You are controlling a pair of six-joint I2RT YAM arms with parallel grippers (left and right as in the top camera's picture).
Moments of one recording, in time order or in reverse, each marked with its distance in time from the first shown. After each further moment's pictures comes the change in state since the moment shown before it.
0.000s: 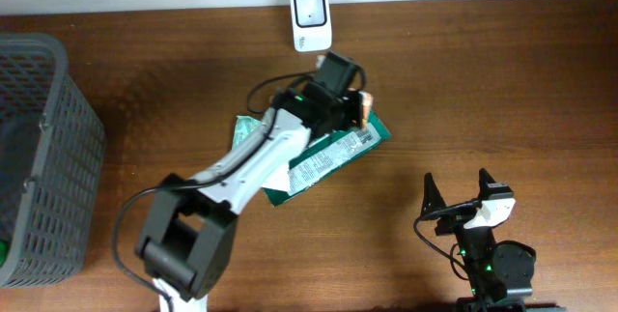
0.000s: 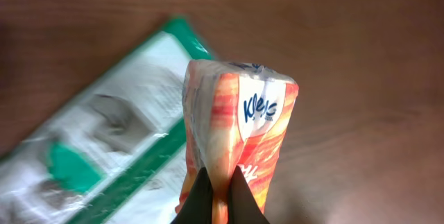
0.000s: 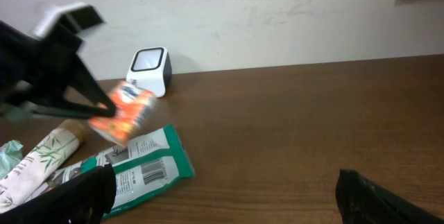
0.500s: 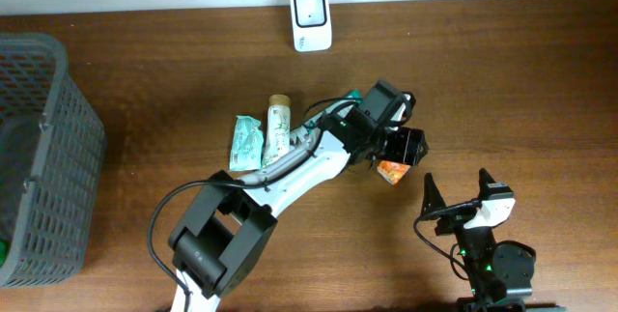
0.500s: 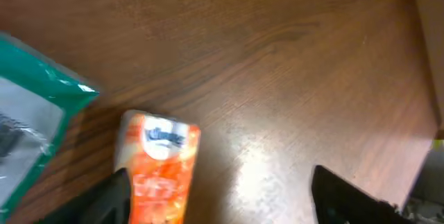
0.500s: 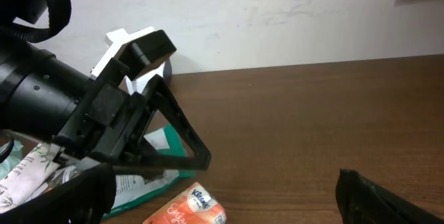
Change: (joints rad) left arm -0.157 0.097 0.000 0.152 0.214 0.017; right arm 0.000 0.000 0.000 0.000 0.000 0.000
